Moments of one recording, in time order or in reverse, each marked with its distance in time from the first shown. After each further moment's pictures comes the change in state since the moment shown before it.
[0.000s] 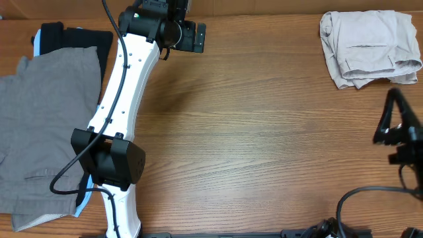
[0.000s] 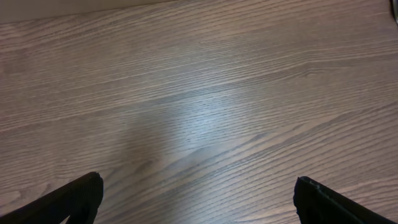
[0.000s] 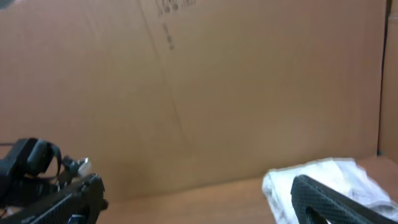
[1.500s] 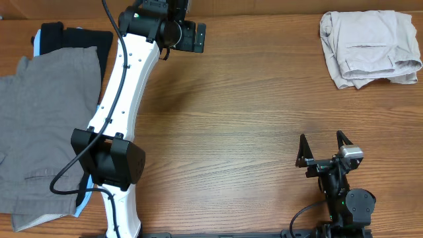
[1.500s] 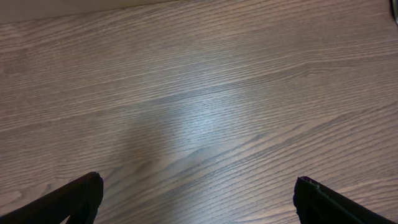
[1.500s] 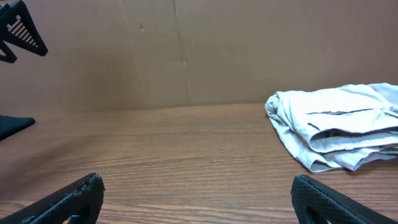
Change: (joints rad) left arm 0.000 0.000 0.000 0.000 0.000 0.000; right arm 0.565 -0.636 -1.305 0.617 0.483 -0.185
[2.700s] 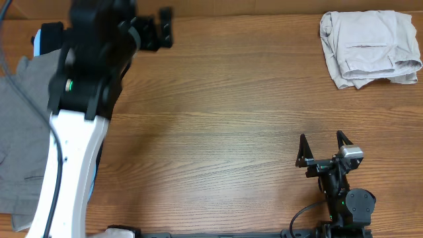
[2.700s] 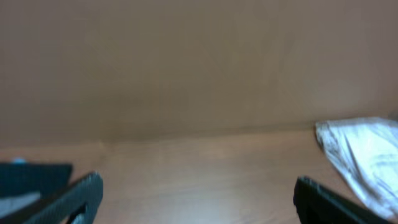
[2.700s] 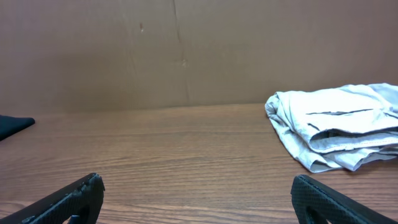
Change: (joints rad) left arm 0.112 -0.695 -0.651 0.585 -0.003 -0.049; right arm 0.000 0.000 0.000 -0.001 0.000 0.000
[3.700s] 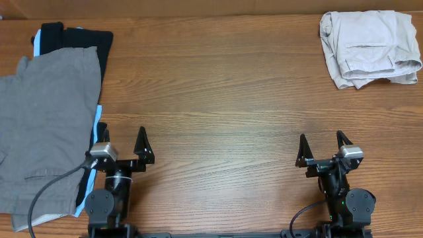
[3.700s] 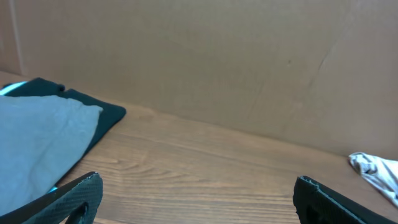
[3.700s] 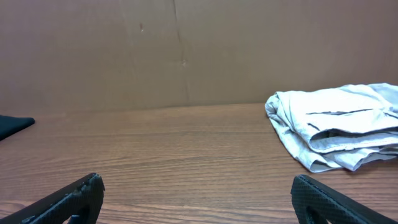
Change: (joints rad) left arm 0.161 -1.178 -1.536 0.725 -0.040 -0.126; right arm 0.000 0.000 0.000 0.000 0.000 0.000
